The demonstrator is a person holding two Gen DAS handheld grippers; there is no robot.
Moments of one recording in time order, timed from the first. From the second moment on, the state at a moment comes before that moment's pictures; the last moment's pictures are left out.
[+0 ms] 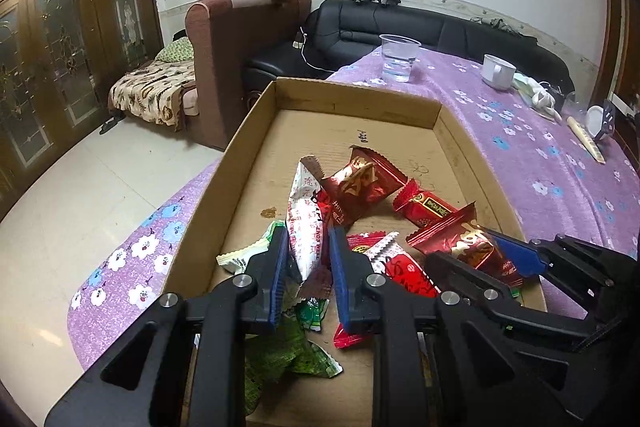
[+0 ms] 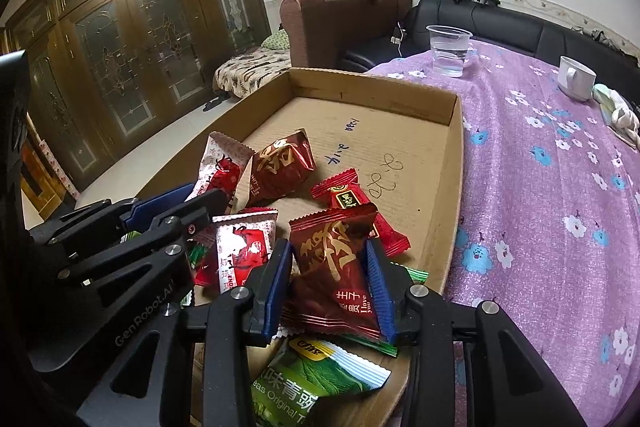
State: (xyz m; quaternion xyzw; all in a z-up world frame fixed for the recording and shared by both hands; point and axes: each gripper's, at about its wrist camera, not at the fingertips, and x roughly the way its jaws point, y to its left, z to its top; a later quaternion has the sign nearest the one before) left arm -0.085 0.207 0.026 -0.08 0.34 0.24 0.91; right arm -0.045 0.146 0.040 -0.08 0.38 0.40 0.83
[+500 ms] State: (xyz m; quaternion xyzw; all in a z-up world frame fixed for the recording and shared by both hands) left arm -0.085 0.203 0.026 -0.07 0.34 0.25 0.91; right arm -0.045 0.147 0.040 -0.08 0.38 0.40 0.83
